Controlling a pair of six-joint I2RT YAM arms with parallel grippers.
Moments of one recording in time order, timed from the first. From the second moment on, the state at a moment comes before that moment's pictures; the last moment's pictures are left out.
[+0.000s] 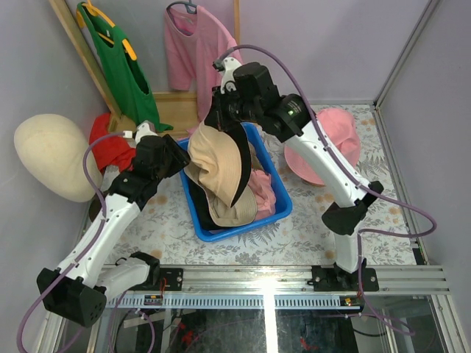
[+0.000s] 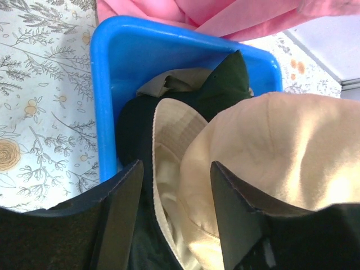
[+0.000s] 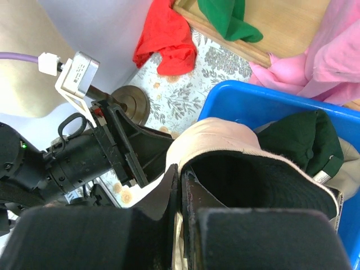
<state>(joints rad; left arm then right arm) -0.33 1.03 0.97 -0.49 -0.18 -0.80 0.83 1.97 2.46 -0.93 -0.13 0.35</state>
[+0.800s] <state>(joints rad) -0.35 1.02 1.15 -0.50 -0.13 -0.88 0.74 1.82 2.43 -0.84 -0.18 0.46</state>
